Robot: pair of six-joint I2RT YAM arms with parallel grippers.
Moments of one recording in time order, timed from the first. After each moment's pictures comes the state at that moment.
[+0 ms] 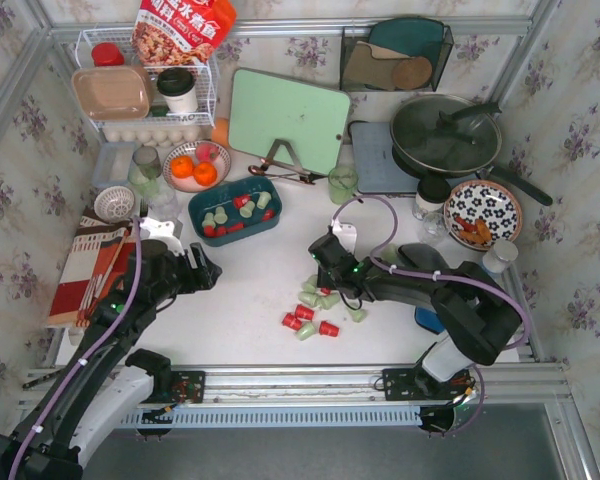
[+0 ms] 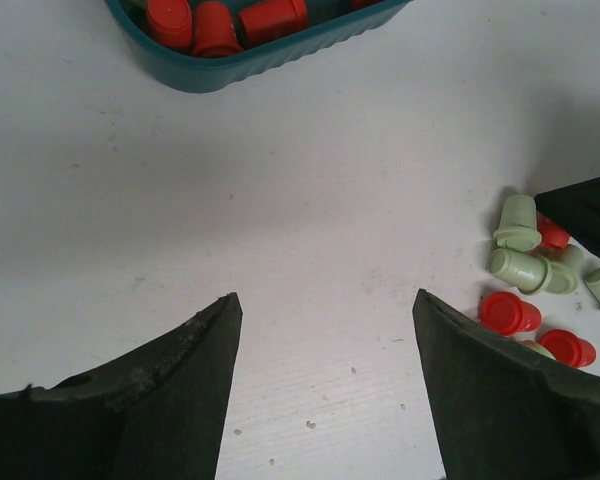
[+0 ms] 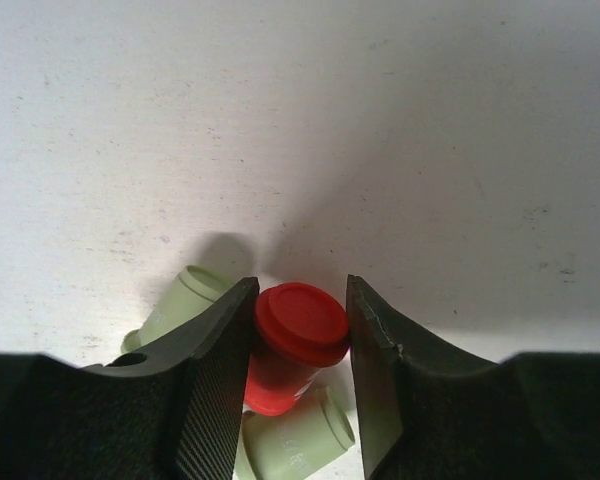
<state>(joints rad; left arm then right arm) -0.36 0.69 0.59 -0.47 0.08 -0.42 0.80 1.55 0.74 -0.14 0.39 0.72</state>
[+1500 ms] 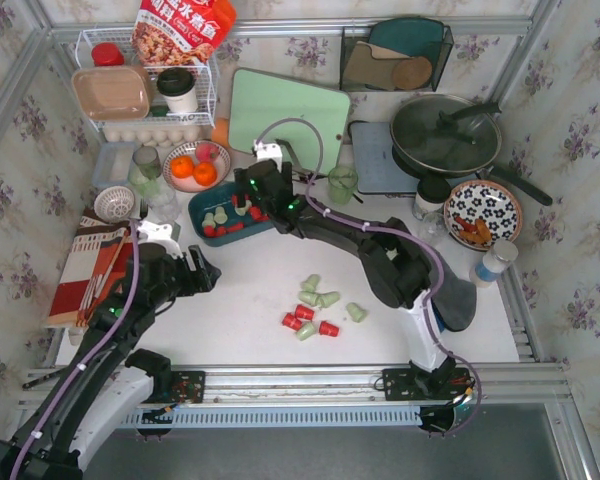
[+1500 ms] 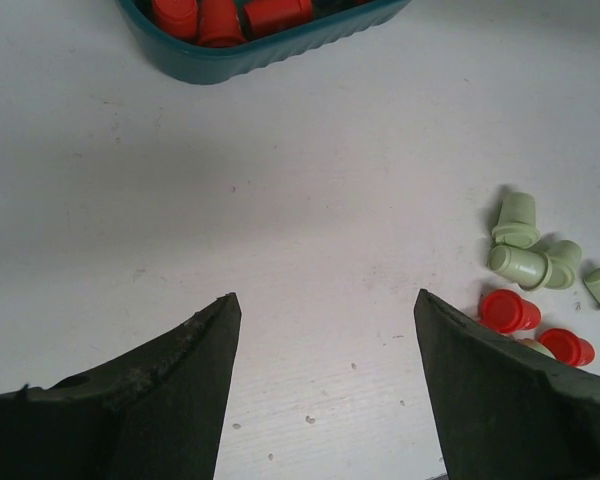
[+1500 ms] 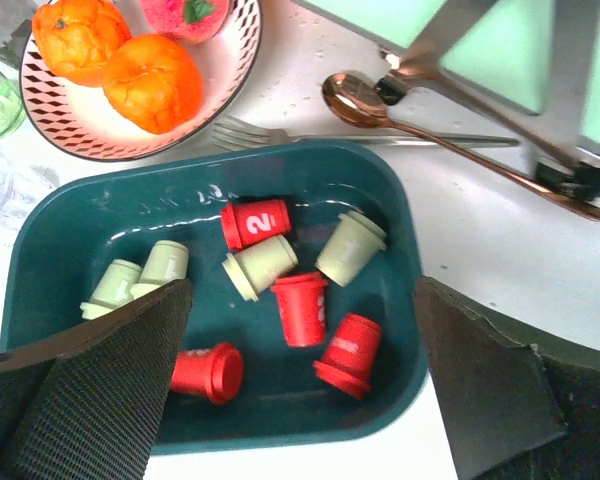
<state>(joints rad) -0.36 0.65 0.57 -0.48 0.08 -0.44 0.80 2.17 1.69 0.06 0.40 0.36</state>
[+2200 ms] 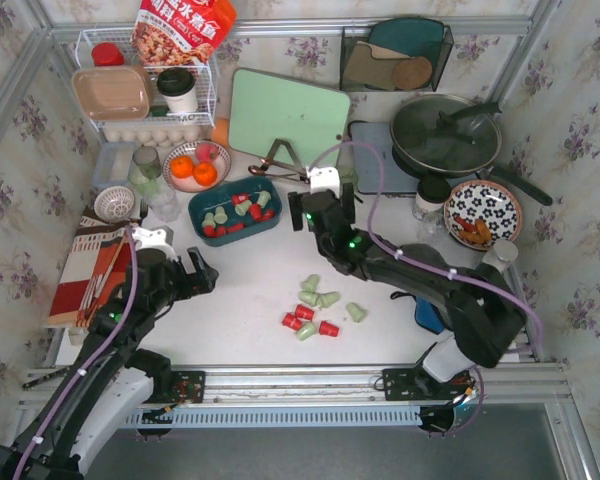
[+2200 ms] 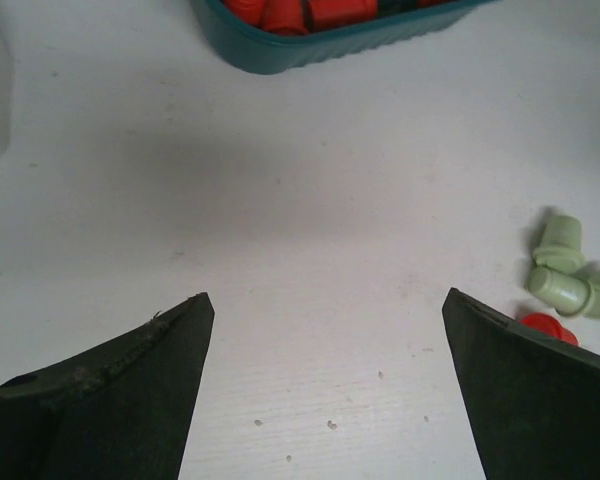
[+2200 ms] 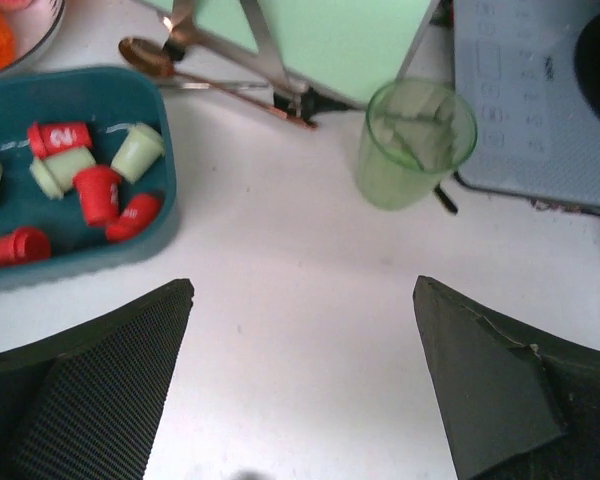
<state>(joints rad) -0.36 0.61 0.53 -0.51 -0.04 -0.48 0.80 1.58 1.08 0.08 0.67 0.19</state>
